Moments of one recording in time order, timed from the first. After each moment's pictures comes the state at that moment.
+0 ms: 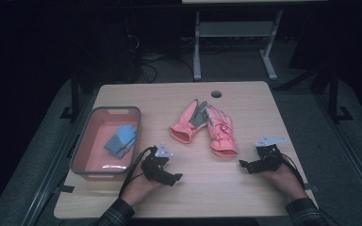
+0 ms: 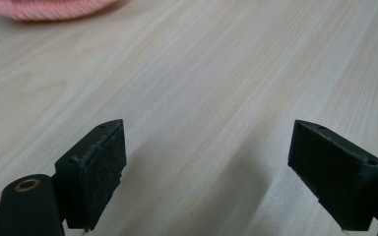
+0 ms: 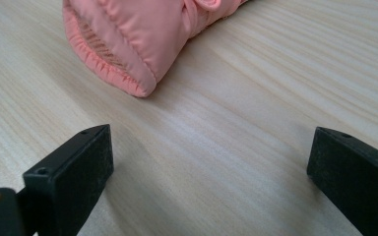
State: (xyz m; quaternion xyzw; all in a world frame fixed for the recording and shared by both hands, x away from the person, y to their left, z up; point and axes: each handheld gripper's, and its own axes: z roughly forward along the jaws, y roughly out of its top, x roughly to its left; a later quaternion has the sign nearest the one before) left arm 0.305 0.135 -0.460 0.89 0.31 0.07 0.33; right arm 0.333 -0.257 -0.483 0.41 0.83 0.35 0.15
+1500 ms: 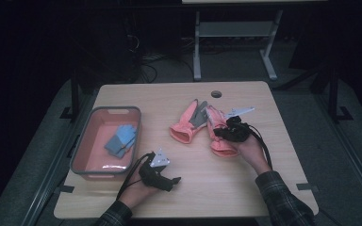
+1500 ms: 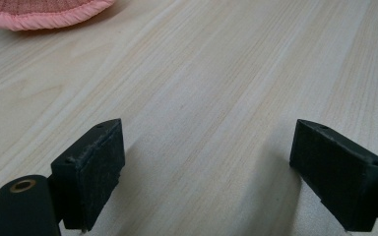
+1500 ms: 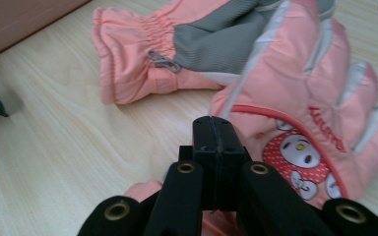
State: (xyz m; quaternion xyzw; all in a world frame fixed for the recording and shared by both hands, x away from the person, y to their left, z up) left arm 0.297 0.145 -0.477 0.88 0.26 0.11 0.37; right arm 0.406 -0.167 -0.434 0.40 0.82 0.40 0.09
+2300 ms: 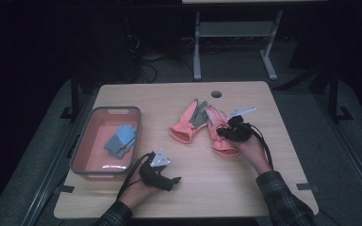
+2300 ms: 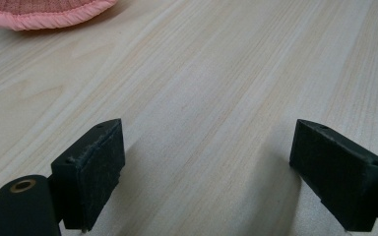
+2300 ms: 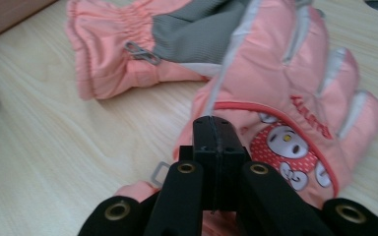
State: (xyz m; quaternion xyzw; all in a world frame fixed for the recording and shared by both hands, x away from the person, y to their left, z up) left arm 0.297 0.144 -0.477 0.88 0.27 0.11 0.37; right arm 0.410 -0.174 -0.438 0.42 0.82 0.38 0.10
